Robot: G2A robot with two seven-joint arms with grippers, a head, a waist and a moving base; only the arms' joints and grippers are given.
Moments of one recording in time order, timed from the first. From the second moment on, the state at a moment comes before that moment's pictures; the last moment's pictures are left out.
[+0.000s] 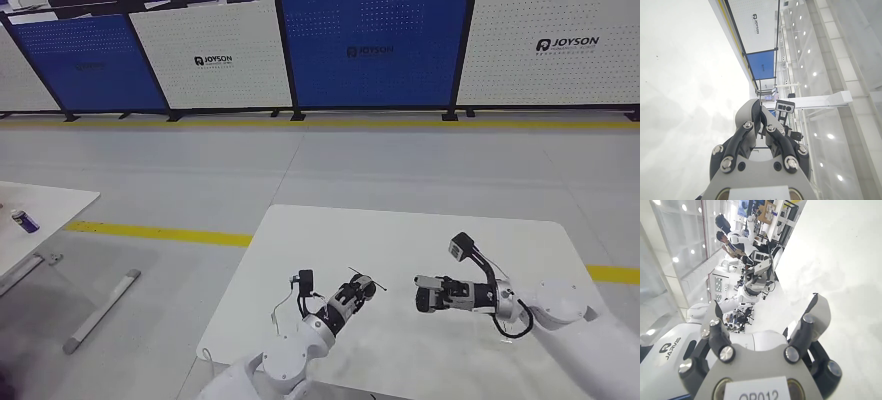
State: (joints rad) left arm 1.46 -1.09 -0.92 -1.83 -0.39 0.06 0.16; right arm -0.71 -0.95 0.50 -1.16 0.77 -0.34 1.06
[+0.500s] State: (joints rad) left arm 1.46 -1.09 -0.93 -1.82 -0.42 0.06 0.16; right arm -0.68 -1.01 0.46 -1.08 0.76 -0.33 1.07
